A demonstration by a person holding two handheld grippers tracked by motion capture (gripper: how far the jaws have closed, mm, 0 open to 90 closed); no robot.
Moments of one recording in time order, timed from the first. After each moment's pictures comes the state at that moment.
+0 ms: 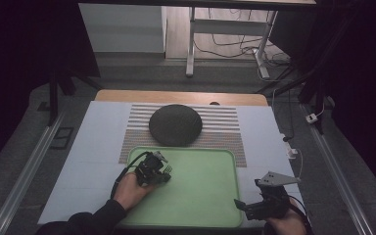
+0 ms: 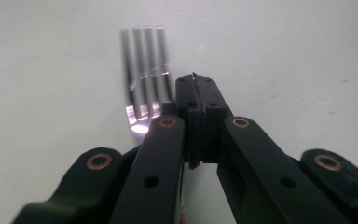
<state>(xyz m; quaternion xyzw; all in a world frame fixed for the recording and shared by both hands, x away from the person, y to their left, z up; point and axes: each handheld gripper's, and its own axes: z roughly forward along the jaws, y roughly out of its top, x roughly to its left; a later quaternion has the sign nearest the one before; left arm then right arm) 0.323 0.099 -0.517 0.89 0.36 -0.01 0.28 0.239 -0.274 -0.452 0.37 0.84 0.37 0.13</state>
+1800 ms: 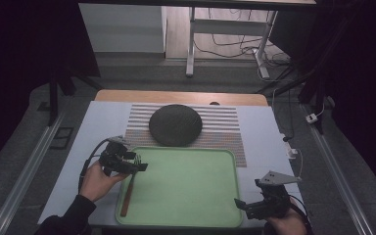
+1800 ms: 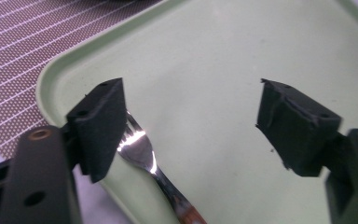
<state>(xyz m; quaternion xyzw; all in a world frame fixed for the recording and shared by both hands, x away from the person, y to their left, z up) 0.317 0.196 -0.477 0.83 0.42 0.01 0.37 0.240 -0.275 -0.452 0.38 0.84 0.38 0.12</state>
